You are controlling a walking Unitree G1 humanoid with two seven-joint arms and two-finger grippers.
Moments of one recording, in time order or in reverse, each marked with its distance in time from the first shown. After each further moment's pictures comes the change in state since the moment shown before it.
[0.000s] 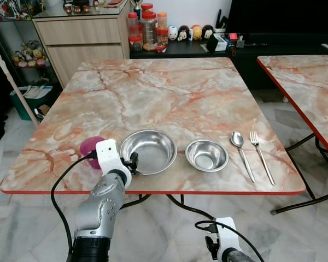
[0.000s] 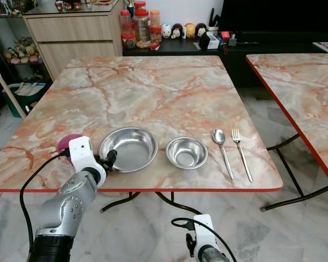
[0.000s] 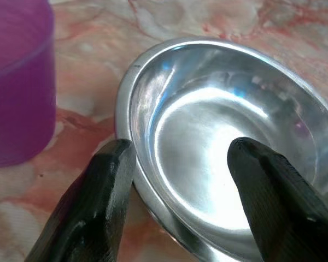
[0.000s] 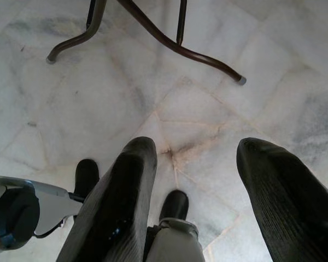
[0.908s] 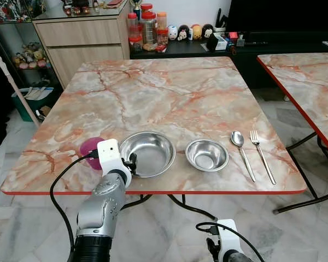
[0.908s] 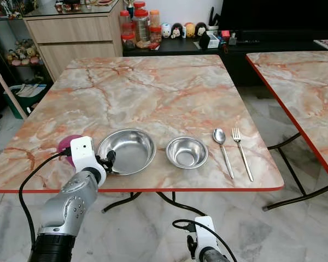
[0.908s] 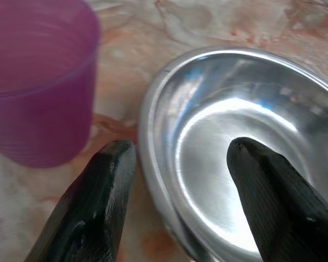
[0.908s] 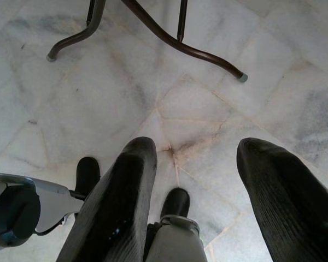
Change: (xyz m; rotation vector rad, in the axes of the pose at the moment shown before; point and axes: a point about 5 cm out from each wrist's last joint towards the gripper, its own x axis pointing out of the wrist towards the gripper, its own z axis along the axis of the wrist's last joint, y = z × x) left arm 0.002 0.010 0.000 -0.002 -0.014 0.086; right arm -0.001 -0.002 -0.003 0.002 0.008 -0.005
